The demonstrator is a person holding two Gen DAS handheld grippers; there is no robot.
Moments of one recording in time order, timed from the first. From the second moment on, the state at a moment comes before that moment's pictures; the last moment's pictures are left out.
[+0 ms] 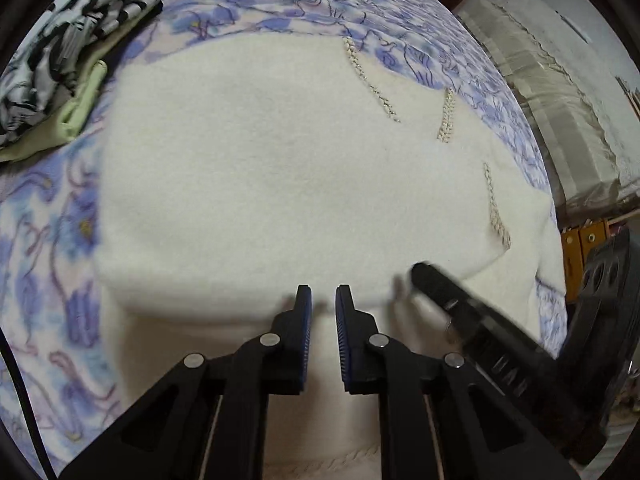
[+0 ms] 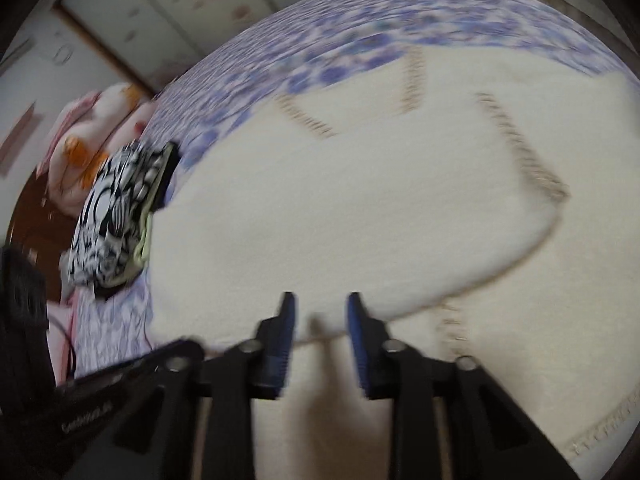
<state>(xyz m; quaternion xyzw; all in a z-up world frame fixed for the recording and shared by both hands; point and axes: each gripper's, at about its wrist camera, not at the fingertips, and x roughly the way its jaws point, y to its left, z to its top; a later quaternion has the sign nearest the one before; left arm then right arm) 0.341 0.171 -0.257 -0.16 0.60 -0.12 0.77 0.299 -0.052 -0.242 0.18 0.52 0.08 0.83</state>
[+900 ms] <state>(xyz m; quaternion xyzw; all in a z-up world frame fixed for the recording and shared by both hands) 0.383 0.240 -0.277 -0.16 0.61 -0.06 0.78 0.339 -0.112 -0.248 0.25 0.51 0.08 0.82</state>
